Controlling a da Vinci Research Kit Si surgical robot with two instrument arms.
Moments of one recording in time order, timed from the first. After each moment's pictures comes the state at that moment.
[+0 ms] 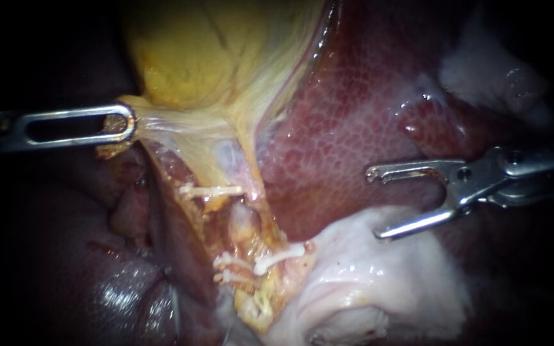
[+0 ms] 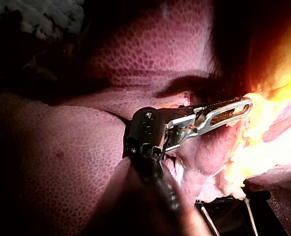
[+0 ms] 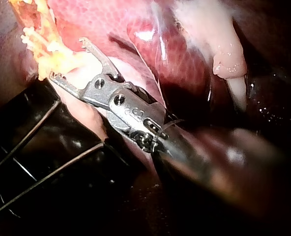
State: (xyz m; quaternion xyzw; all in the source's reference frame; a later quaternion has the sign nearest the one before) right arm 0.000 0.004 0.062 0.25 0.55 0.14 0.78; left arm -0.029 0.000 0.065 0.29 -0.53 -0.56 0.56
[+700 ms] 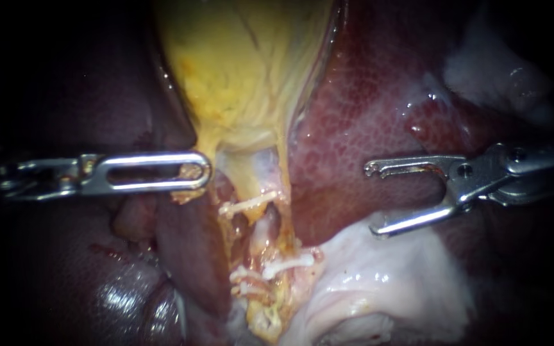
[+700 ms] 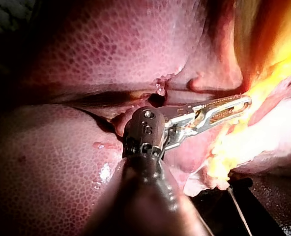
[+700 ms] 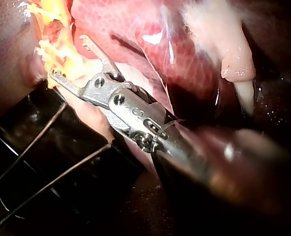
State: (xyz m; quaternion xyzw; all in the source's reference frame) right arm 0.001 0.003 0.062 0.25 0.55 0.15 0.78; left arm -0.040 -0.005 0.072 0.31 -0.52 -0.54 0.59
